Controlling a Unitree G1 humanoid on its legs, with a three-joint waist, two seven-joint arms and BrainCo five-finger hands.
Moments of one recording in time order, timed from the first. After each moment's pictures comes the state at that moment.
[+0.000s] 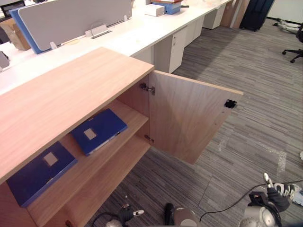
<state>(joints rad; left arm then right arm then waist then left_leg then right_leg) 0.00 0.03 0.00 1.17 0.25 -0.08 0.05 0.10 0.02 -0.73 0.27 0.52 -0.22 -0.28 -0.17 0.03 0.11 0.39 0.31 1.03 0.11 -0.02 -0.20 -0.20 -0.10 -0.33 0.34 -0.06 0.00</state>
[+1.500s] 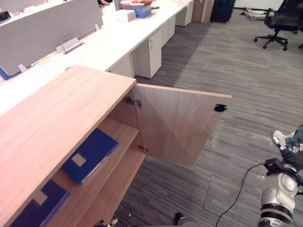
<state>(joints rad) 0.17 0.10 0.17 1.05 0.11 -0.09 0.05 -0.14 -0.35 -0.59 0.47 0.45 -0.21 -0.16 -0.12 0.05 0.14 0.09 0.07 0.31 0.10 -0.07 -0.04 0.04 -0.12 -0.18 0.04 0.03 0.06</state>
